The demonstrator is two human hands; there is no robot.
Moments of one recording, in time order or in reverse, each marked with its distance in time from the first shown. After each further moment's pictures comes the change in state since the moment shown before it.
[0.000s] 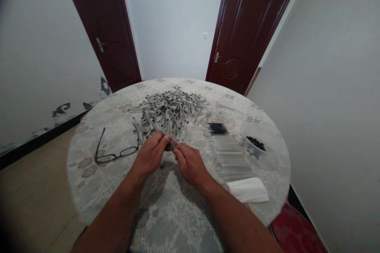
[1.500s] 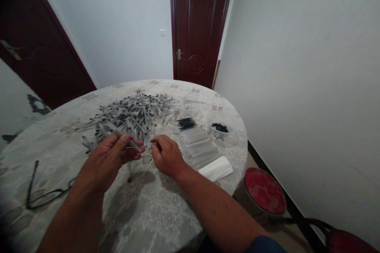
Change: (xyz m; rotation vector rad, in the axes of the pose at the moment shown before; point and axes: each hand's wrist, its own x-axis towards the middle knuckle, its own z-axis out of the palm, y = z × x) left_hand 0.018 0.030 0.000 -0.403 -0.119 -0.182; right_hand 0.009 0.018 -0.020 -0.154 0.340 0.027
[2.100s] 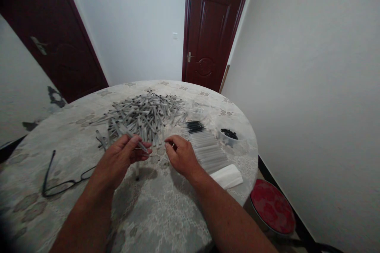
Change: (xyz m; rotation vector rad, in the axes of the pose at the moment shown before) left_hand 0.003 -0.024 -0.018 -0.020 -0.004 -0.015; right_hand 0.005 0.004 -0.014 0.012 -0.084 0.108
